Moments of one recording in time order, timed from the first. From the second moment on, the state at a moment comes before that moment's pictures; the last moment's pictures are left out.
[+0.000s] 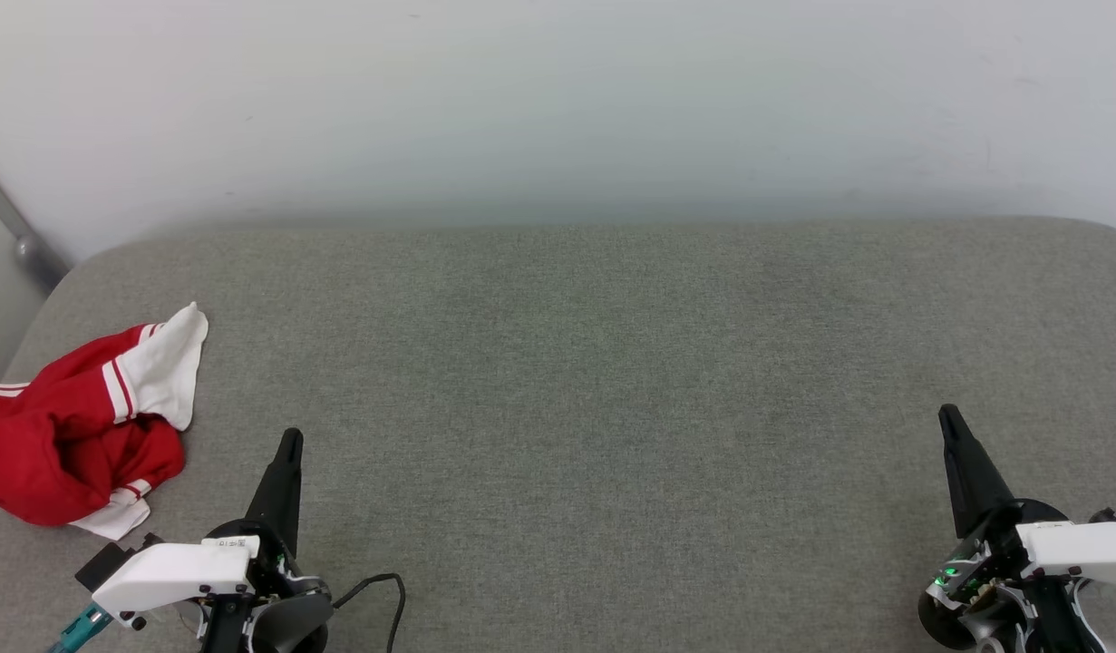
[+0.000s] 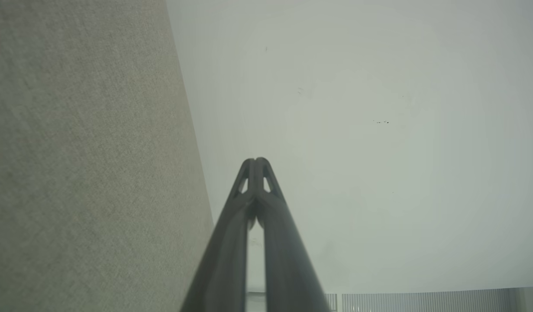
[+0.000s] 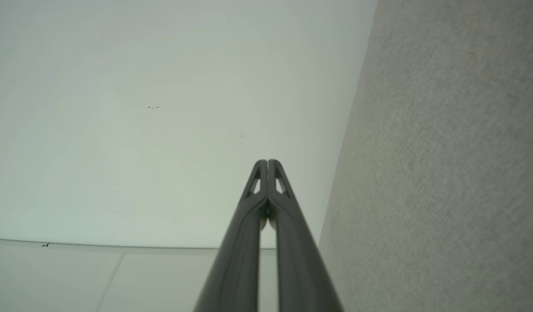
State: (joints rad) left arm -0.11 0.05 0.12 0.25 -1.61 -0.13 0.11; right arm -0.11 -0.05 -0.11 0.25 1.61 0.13 0.11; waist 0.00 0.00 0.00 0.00
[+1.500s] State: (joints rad) left arm -0.08 0.05 0.00 0.15 -1.33 -0.13 -0.03; right arm -0.07 -0.06 -0.03 0.20 1.21 0.13 -0.03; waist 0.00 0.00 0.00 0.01
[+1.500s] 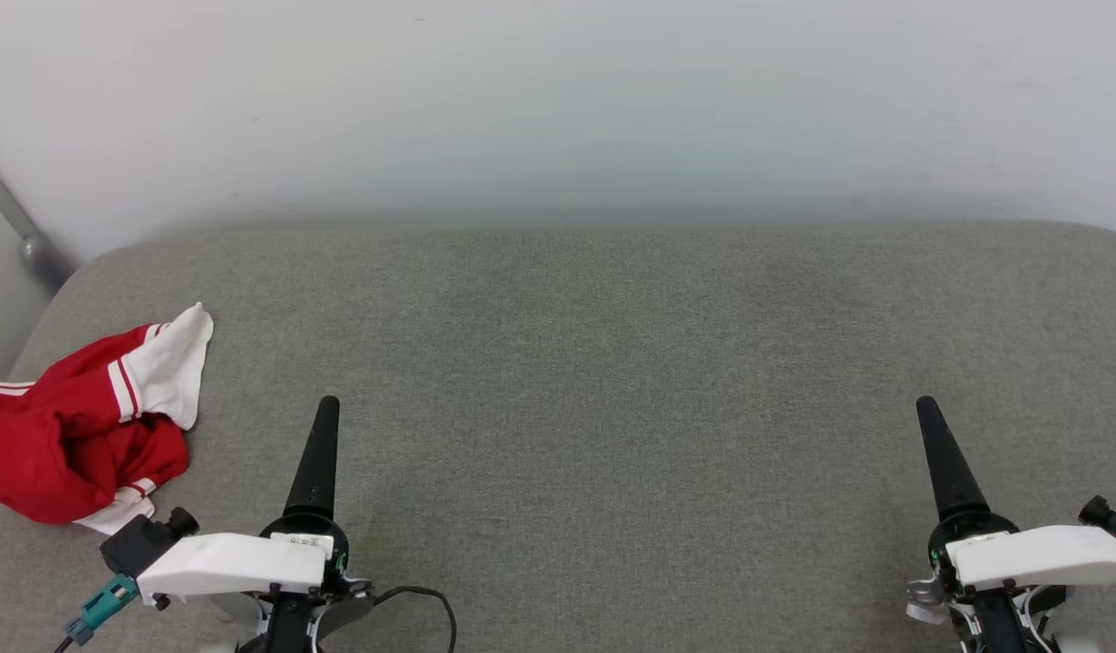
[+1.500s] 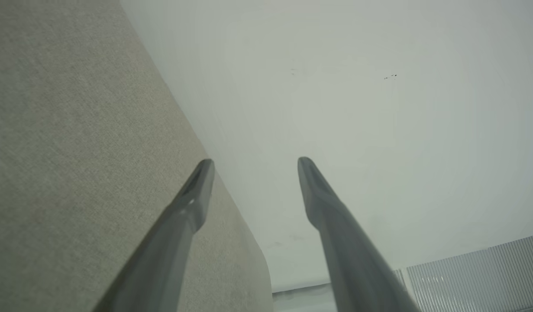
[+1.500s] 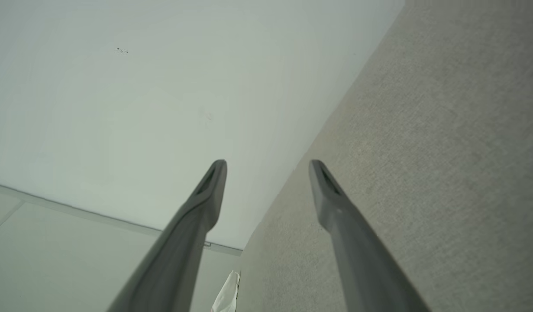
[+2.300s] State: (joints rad) left arm -0.08 0.05 -0.06 0.18 -0.79 -0.13 -0.11; right arm -0.07 -0.06 -0.03 0.17 0.64 0.13 -0.08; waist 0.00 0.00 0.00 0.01
